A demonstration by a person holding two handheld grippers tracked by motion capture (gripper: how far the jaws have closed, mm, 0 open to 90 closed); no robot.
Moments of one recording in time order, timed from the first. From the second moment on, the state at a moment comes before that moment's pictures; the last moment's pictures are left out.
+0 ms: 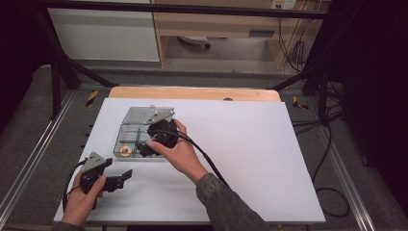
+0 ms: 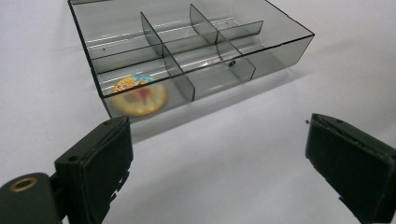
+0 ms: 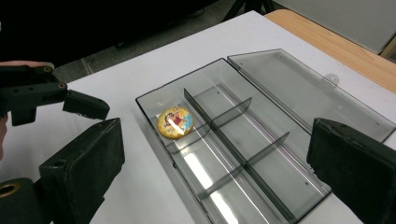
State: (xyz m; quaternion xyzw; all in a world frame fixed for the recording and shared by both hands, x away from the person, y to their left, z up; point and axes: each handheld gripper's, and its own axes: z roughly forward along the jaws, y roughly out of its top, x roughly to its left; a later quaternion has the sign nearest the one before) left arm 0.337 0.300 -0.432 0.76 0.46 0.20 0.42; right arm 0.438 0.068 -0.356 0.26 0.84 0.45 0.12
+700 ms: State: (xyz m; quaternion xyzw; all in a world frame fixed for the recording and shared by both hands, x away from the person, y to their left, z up) left arm 0.334 0.302 -0.433 0.75 0.47 0.21 0.42; right arm 0.415 0.002 -0.351 0.24 0.83 0.49 0.12
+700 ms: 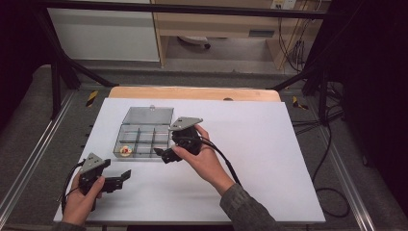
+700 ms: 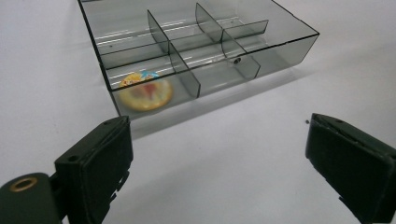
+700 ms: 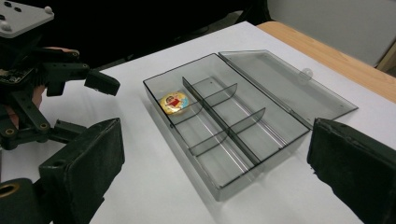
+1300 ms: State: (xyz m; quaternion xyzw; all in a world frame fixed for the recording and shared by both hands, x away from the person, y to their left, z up) left arm 0.333 0.300 -0.432 0.75 0.46 0.21 0.42; right arm 0.401 -0.054 -0.360 0.27 0.81 0.50 0.13
